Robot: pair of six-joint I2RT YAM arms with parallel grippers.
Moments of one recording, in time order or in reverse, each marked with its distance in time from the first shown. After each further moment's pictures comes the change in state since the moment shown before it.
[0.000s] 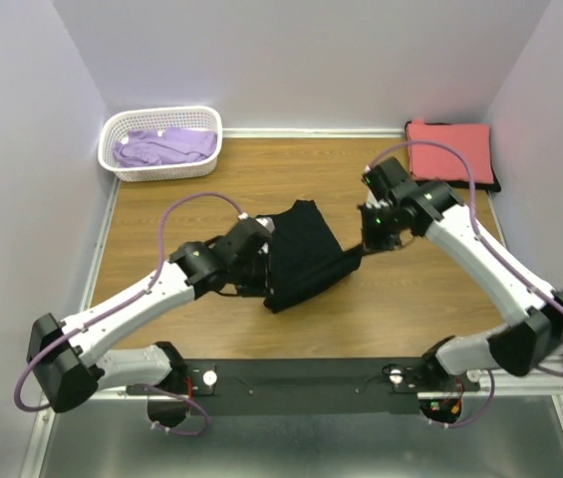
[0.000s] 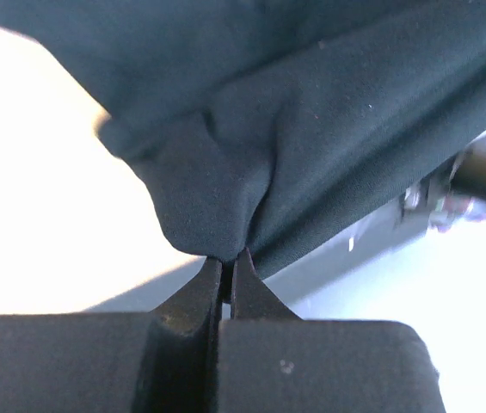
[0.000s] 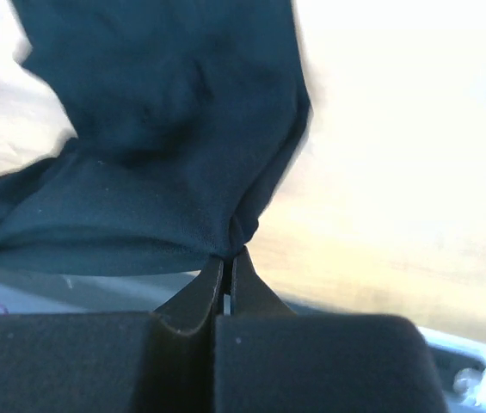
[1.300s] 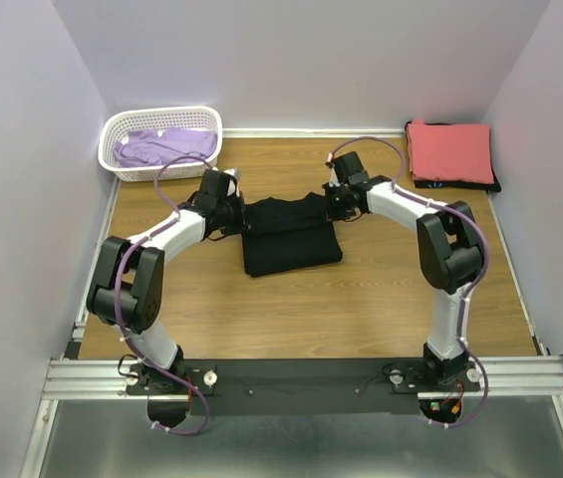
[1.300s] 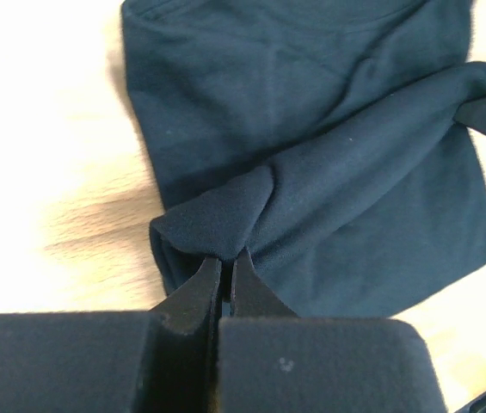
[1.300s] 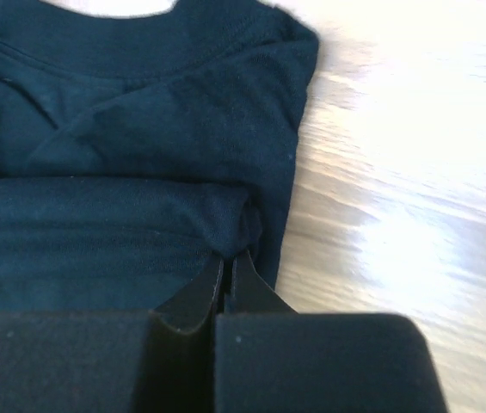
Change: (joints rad) left arm 0.597 0.518 0.042 0.598 0.146 0.335; right arm -0.122 0.658 0.068 0.758 -0.061 -0.183
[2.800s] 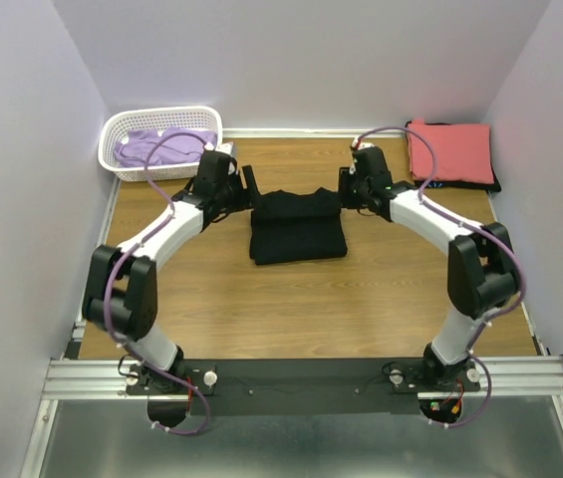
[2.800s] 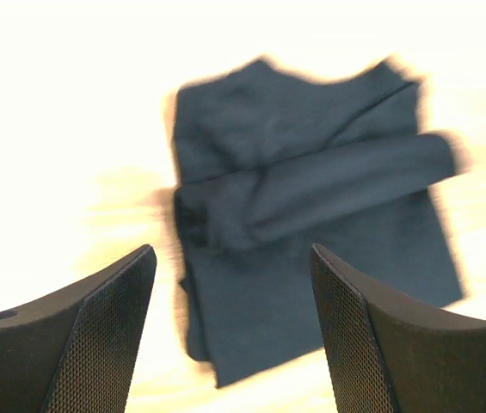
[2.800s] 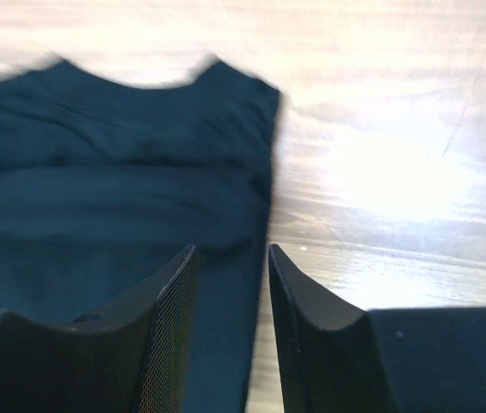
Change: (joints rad) left arm -0.026 -0.014 0.122 0.008 -0.127 0.002; right arm -0.027 -0.230 -0.175 0.163 0.154 0.042
